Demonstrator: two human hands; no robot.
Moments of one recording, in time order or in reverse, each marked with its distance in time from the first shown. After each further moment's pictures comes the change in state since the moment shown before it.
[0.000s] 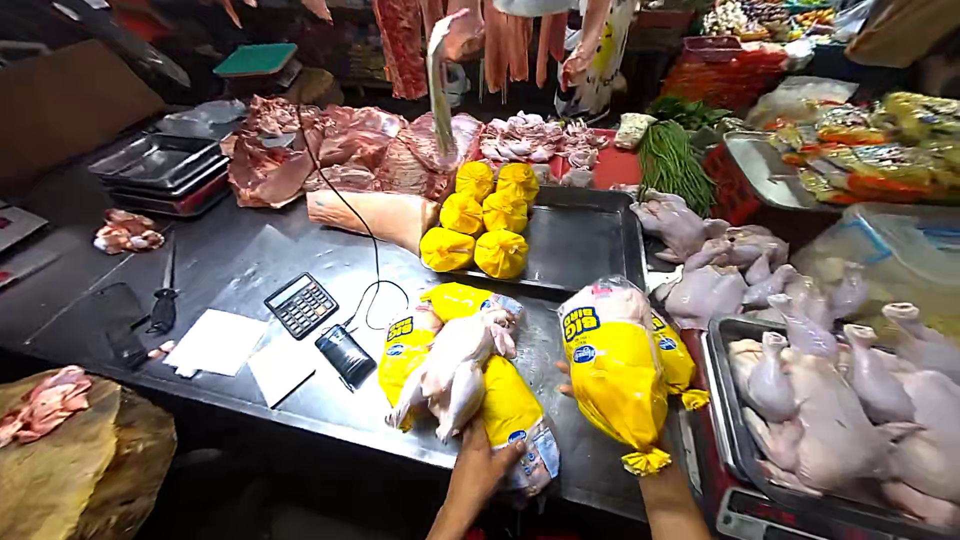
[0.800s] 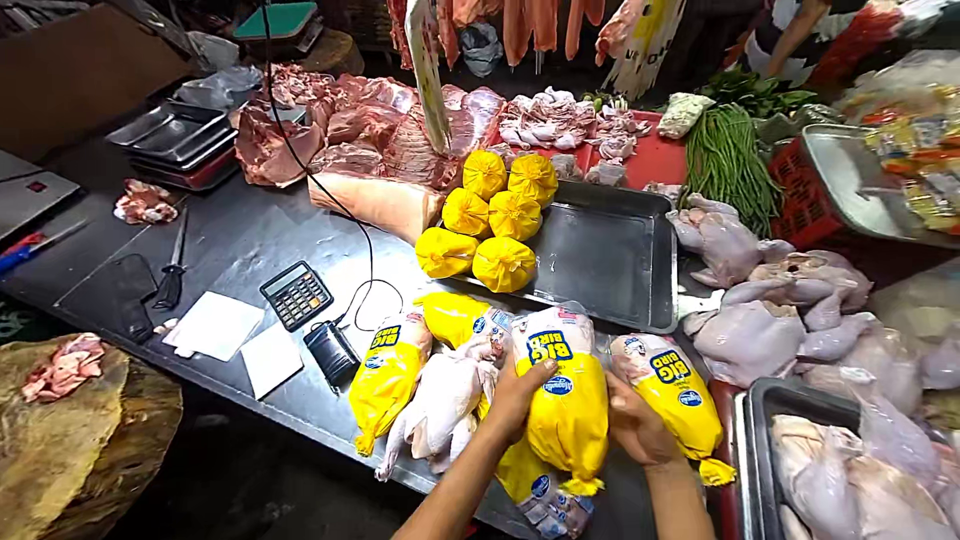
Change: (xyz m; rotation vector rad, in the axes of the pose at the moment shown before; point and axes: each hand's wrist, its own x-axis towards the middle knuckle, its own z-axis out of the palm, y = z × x) left_hand 0.102 0.159 -0.011 -1.067 -0.133 0.026; right_hand 0.102 -0.016 -0.020 0.196 -0.459 -0.026
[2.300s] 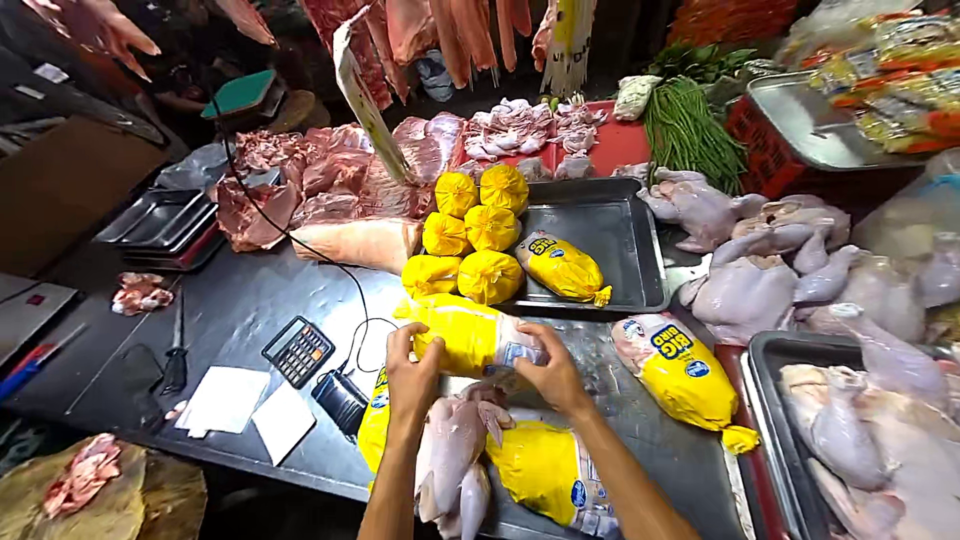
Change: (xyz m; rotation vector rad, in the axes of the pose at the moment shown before) left_hand 0.019 0.096 -0.107 0.869 0.484 0.538; right_hand 0.091 0.019 0.094 -0.623 0.294 -0.345
